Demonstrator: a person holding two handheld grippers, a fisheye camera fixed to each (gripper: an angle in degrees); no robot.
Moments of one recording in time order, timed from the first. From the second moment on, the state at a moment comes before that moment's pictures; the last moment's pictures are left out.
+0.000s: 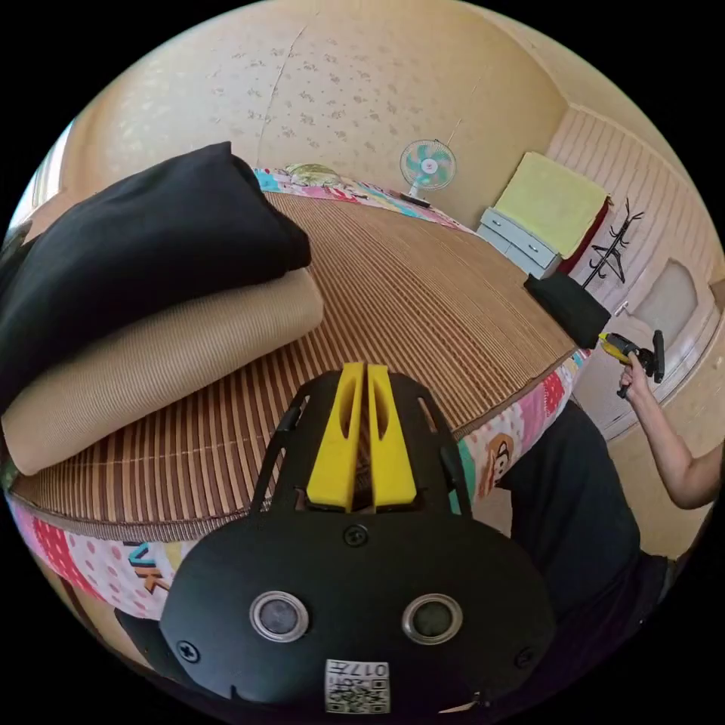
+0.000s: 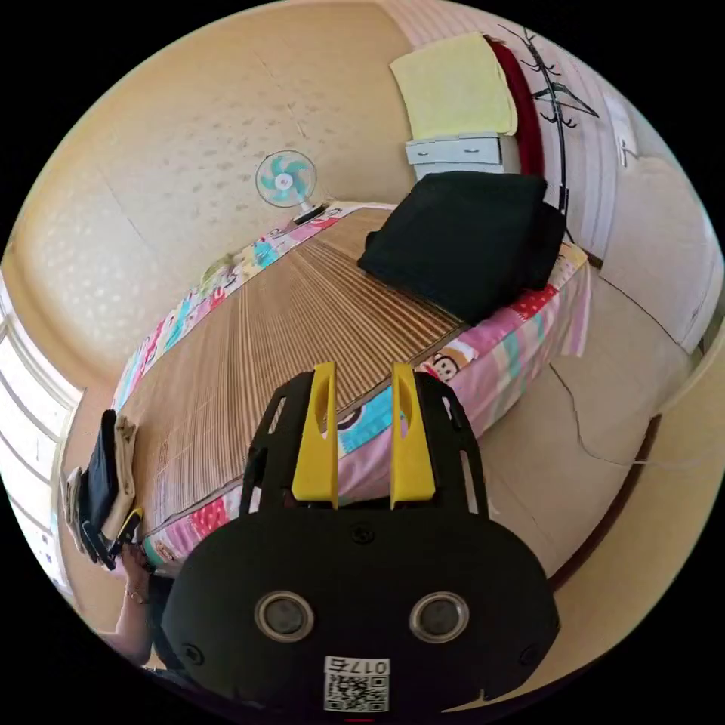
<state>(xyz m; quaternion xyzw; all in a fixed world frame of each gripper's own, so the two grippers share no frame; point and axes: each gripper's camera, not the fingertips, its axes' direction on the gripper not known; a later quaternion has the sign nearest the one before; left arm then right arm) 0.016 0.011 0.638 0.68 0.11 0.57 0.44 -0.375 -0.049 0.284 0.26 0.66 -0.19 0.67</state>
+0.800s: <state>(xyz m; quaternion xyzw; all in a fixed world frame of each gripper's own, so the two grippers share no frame) -0.023 -0.068 0.608 0.59 0.25 0.64 0.42 -0.274 0.001 0.539 -0.17 0.46 -0.35 0.80</state>
